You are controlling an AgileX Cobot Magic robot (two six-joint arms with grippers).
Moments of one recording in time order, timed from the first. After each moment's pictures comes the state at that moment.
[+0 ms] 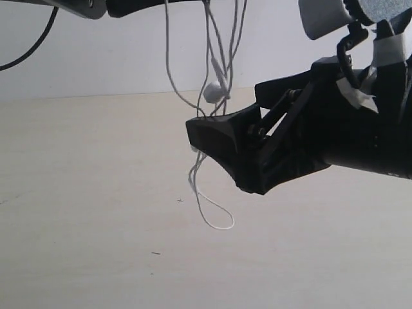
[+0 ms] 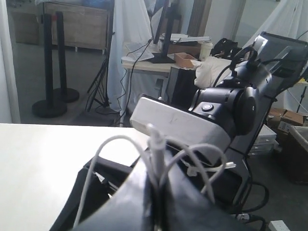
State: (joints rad) left arm -0.33 1.43 -1.24 -1.52 1.22 1.49; right arm 0.84 1.03 -0.67 0.34 0.07 -0.23
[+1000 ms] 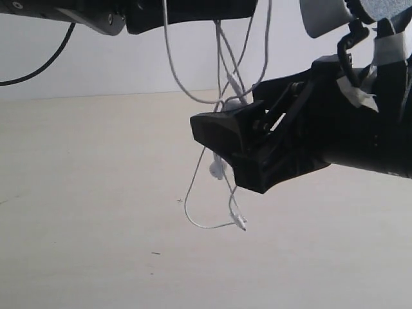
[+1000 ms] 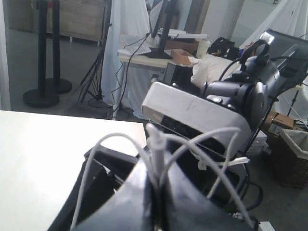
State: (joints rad) left arm -0.34 1.48 -1.24 -1.53 1.22 1.47; right arm 0.84 1.03 -0.67 0.34 0.07 -0.23
